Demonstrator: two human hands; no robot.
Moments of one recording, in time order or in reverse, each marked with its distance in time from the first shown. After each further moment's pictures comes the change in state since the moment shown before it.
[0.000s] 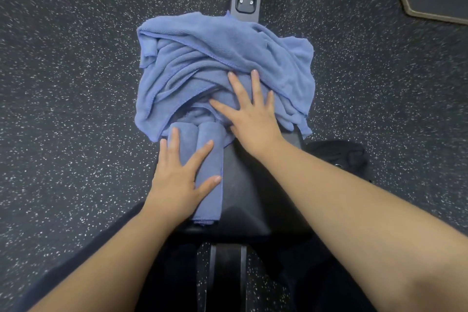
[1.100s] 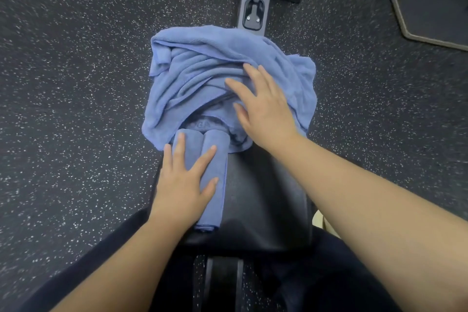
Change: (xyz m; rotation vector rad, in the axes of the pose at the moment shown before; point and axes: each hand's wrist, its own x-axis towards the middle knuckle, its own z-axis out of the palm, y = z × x) left_hand 0.009 0.002 0.012 0.062 0.115 -0.016; right_hand 0.021 0.013 -0.032 0.242 0.413 -0.038
